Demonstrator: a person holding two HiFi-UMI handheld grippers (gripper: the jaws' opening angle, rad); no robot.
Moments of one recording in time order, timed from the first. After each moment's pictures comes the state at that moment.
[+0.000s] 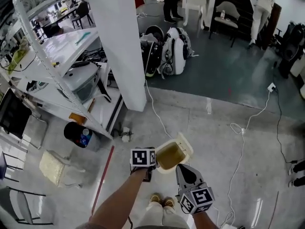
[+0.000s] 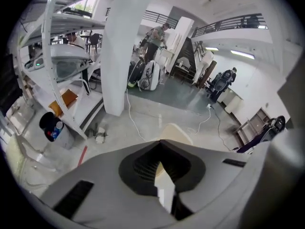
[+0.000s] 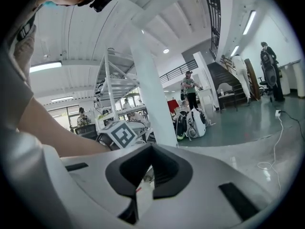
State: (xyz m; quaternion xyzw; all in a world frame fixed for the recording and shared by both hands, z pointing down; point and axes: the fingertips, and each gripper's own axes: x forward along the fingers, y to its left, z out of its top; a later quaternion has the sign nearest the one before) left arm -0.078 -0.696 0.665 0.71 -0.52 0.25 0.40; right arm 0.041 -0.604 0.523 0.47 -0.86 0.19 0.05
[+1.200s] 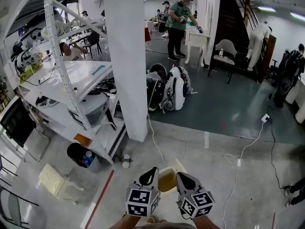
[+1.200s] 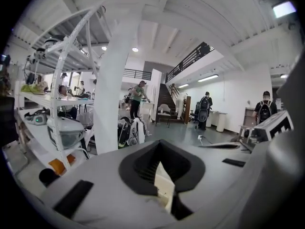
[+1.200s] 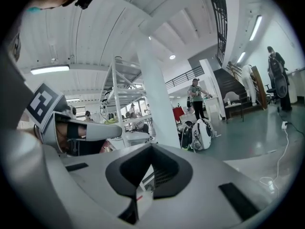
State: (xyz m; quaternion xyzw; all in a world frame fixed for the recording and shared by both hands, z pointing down) left arm -0.047 -0.611 0.392 0.82 -0.56 0.09 0.12; right arm 0.043 -0.607 0.423 0.45 -0.88 0.15 0.03
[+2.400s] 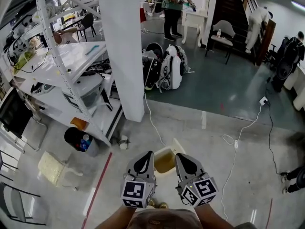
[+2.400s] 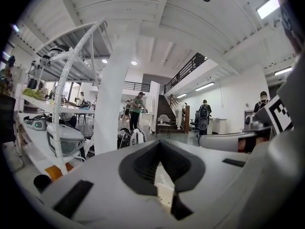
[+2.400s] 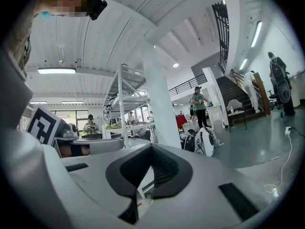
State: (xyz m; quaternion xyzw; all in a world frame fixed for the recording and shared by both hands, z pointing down) left arm -0.053 -0.590 0.390 0.82 -0.57 0.04 0.06; right arm 0.042 -0.590 0.395 0.44 -0.89 0.11 -0.01
